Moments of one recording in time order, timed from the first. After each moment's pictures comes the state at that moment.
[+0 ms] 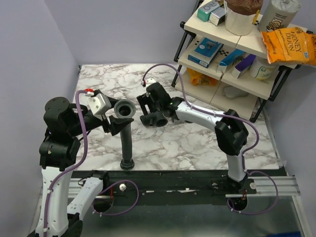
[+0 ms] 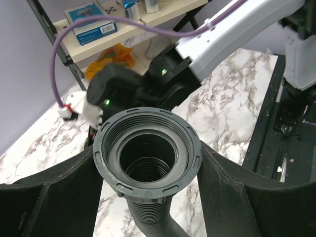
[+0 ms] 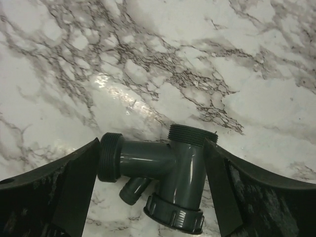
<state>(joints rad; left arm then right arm) -0.13 0.75 1.28 -0.65 0.93 0.22 0.86 1.97 1.55 -0.17 0.20 0.14</state>
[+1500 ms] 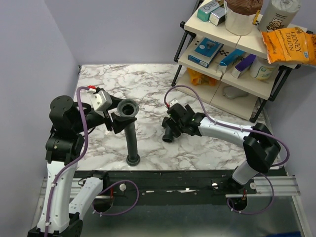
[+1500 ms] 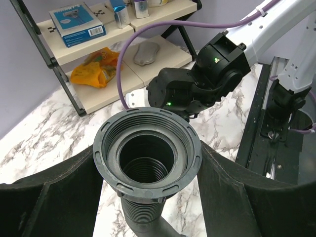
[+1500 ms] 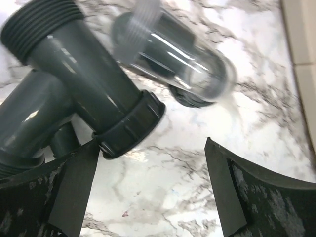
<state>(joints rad) -0.13 0.76 1.19 -0.50 0.98 0.11 0.85 1.61 1.05 -0.44 0.47 0.03</state>
